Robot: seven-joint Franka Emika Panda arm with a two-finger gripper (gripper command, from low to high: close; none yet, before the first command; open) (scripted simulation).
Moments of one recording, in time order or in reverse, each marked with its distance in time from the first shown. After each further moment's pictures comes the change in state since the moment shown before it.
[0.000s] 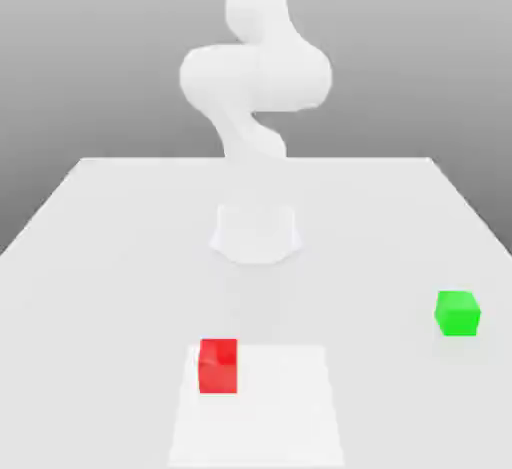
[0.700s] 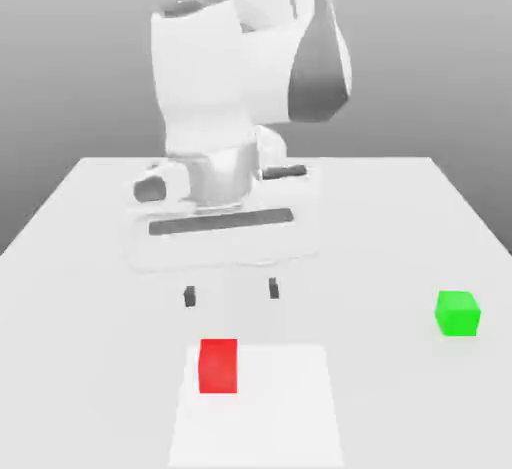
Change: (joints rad) arm 0.091 0.619 -0.154 -0.386 0.104 0.370 -0.191
